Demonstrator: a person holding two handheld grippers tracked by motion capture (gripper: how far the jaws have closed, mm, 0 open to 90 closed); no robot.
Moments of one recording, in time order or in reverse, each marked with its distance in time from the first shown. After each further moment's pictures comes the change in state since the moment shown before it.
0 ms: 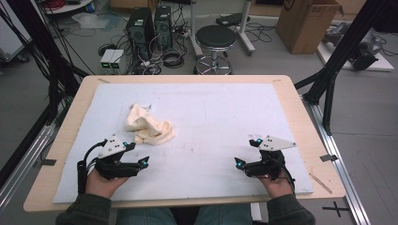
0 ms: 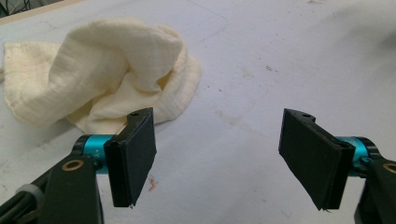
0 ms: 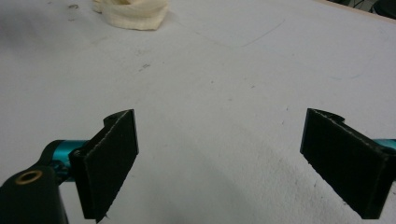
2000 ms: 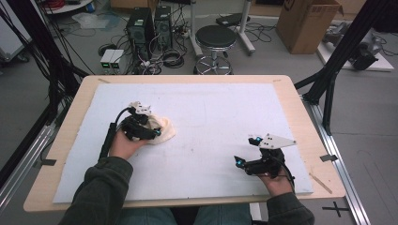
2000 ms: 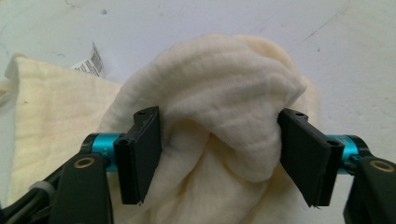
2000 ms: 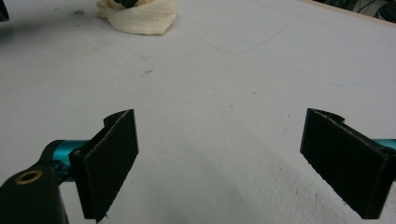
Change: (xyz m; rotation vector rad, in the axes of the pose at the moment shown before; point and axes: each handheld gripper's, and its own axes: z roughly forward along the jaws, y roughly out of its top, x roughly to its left) left arm 0.063 0.047 0.114 0.271 0.120 0.009; right arm -0.004 0.003 0.002 -0.014 0.025 -0.003
